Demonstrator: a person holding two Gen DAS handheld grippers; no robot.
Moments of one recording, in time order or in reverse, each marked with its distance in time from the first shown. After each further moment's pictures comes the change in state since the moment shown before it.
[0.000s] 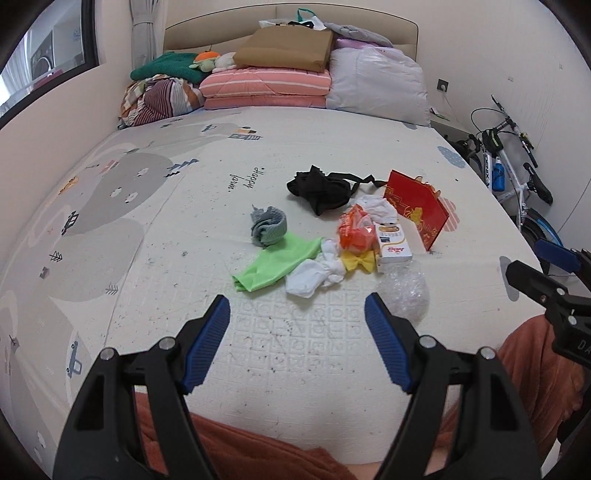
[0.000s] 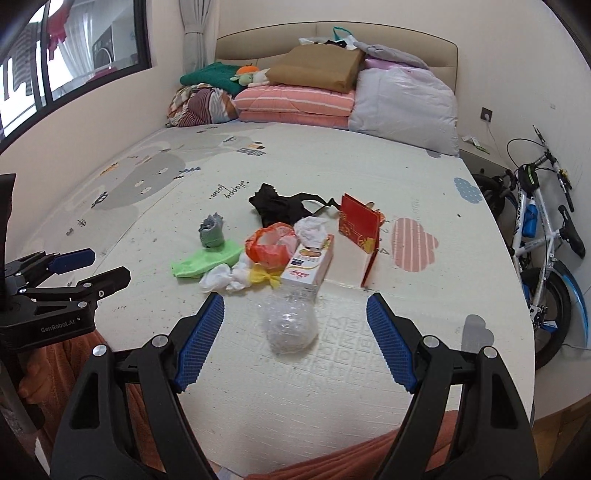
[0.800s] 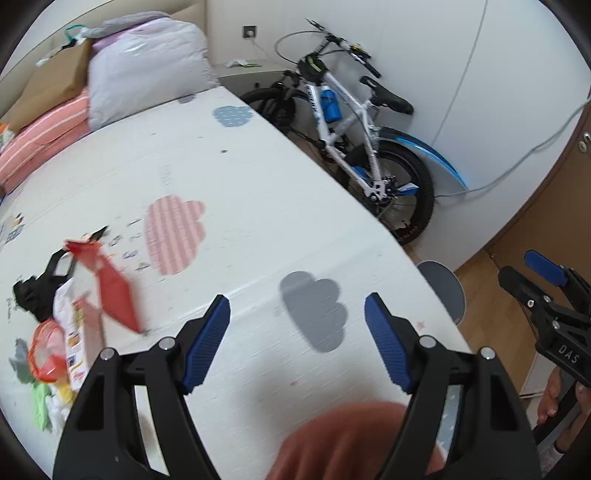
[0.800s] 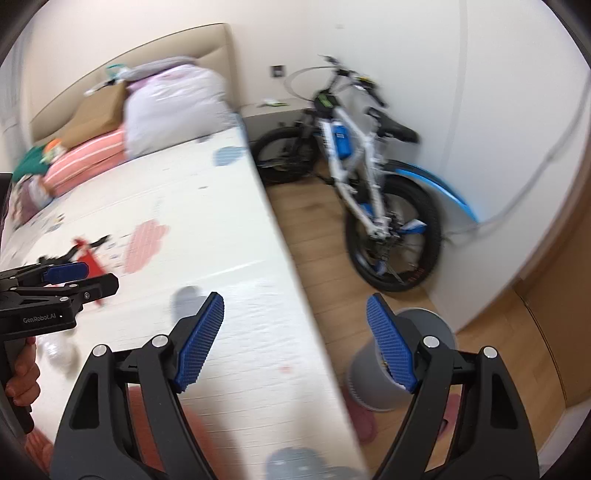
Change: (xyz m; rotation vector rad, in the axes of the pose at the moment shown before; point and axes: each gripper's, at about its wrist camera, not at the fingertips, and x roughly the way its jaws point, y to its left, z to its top) left arm 0.096 -0.343 0.056 0.422 0.128 -0.433; right arm -0.070 -0.306 -0.107 0.473 -0.031 -0.444
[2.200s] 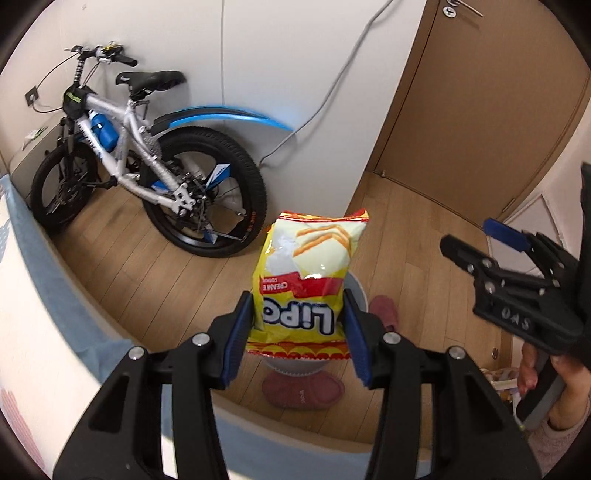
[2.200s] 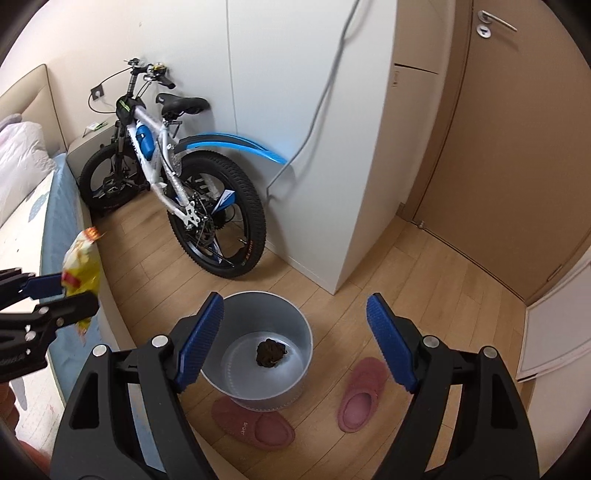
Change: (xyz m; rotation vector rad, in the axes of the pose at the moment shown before) left arm 0.156 -0.307 0.042 0.568 0.104 -0.420; right arm 0.031 -0.279 -0.068 0.416 0.048 -0.479
